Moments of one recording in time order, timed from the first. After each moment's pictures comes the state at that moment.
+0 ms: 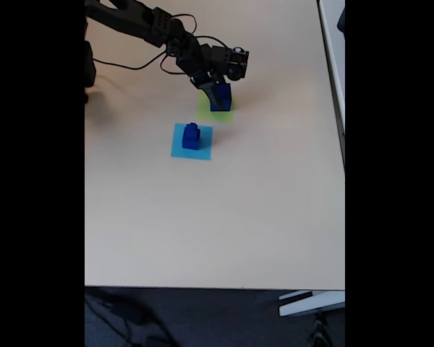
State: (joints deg) arm 3.8 79.5 107.5 21.3 92.8
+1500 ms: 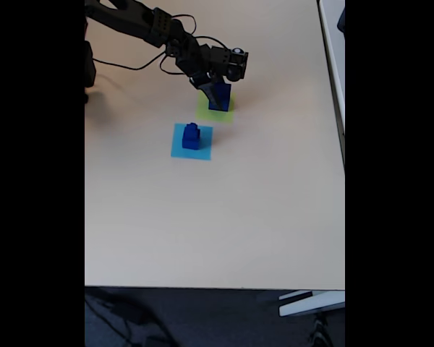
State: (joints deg) arm 3.8 79.5 108.0 21.3 93.2
